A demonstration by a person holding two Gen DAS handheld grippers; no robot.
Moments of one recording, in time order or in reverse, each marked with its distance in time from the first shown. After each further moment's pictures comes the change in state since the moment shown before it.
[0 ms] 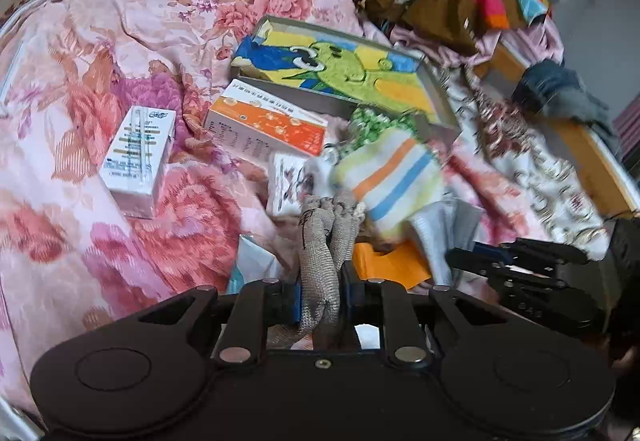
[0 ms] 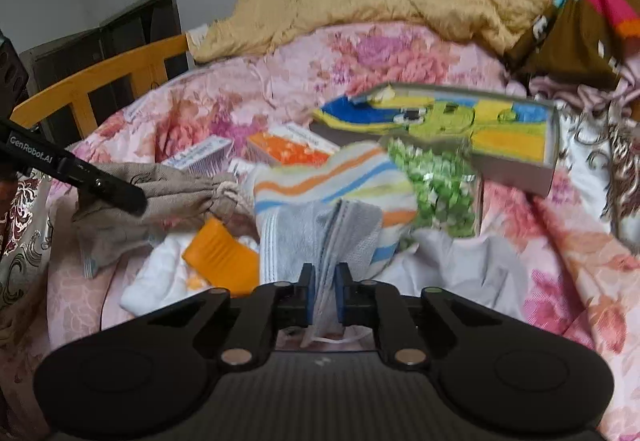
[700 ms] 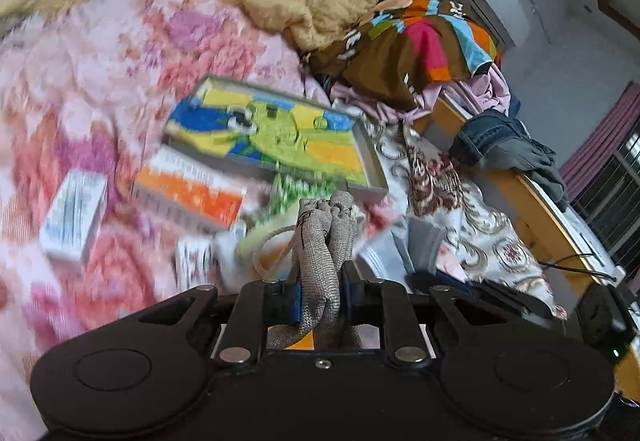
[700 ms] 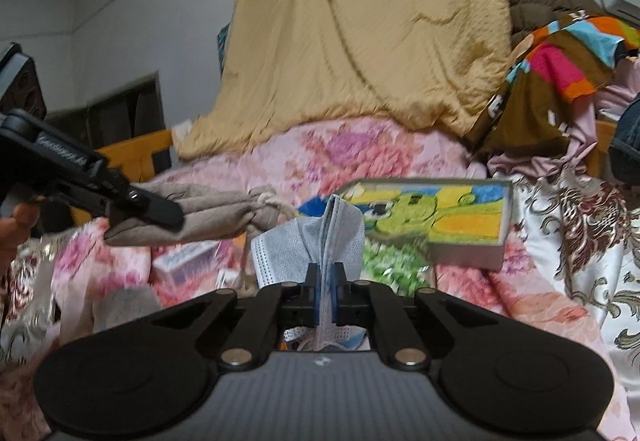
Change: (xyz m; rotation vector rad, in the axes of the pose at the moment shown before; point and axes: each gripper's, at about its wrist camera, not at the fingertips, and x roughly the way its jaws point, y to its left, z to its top) left arm -0.018 -0.058 0.034 0.035 -0.148 -0.108; right arm -0.053 -0.011 0.012 0.066 -0.287 -0.062
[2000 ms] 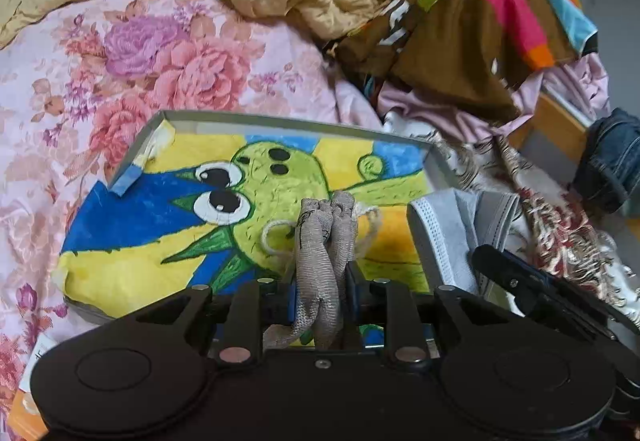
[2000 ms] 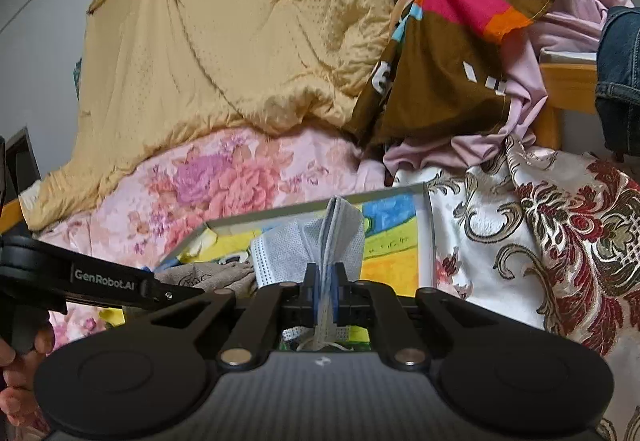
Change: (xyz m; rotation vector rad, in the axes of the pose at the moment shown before) left arm 0.274 0.005 0.125 0.088 0.048 0.176; right arm 0.193 -0.146 0.037 0.219 0.008 -0.270
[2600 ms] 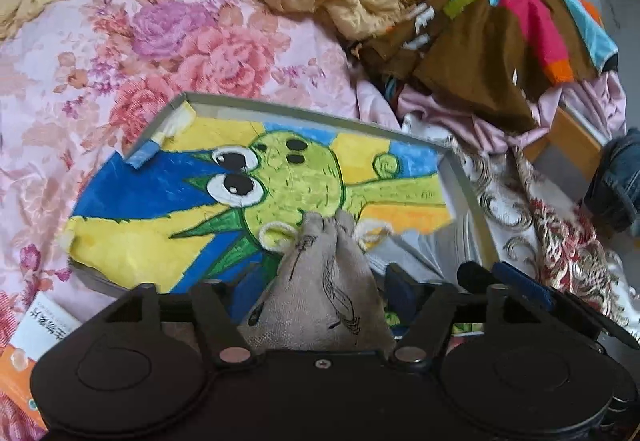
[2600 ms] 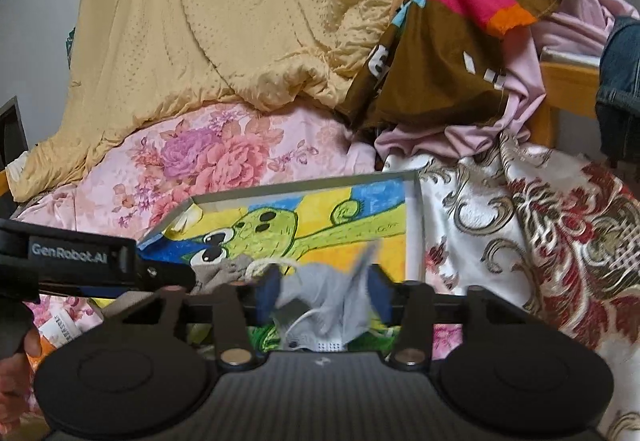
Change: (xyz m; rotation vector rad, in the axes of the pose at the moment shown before) left arm -0.010 0.000 -0.012 -0.091 -0.036 0.037; right arm 0.000 0.006 0.002 -0.052 0.047 -0.052
